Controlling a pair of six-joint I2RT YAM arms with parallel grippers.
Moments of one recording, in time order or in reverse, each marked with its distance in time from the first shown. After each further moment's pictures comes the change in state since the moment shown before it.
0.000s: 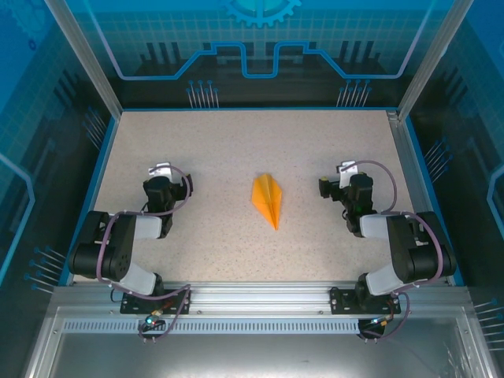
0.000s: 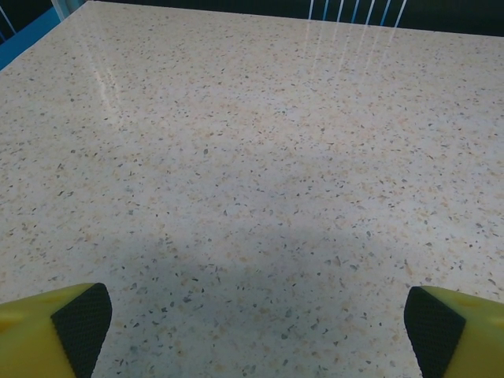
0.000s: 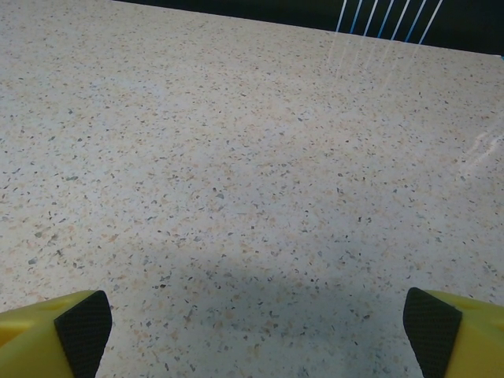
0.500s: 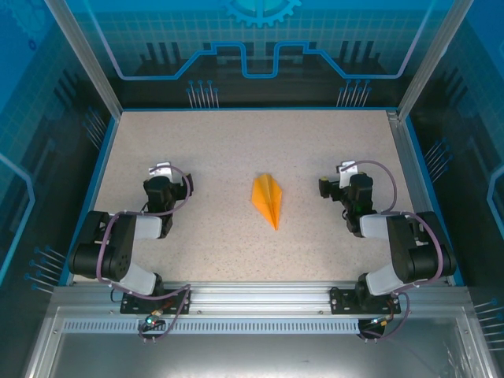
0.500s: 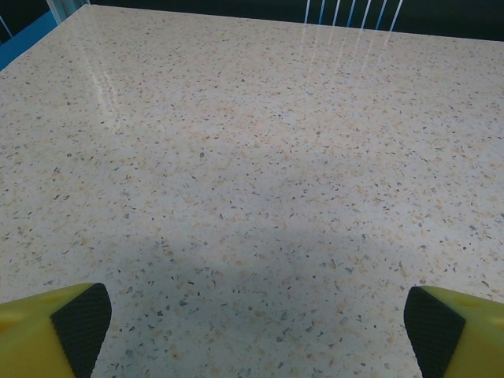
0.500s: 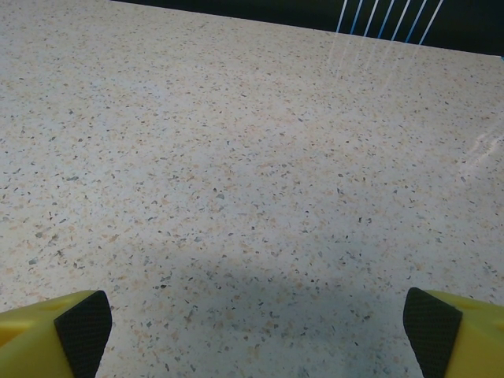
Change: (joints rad) left arm -0.002 0.000 0.000 0.004 0.003 0.000; right arm 0.001 0.000 0.000 0.001 0.001 0.000
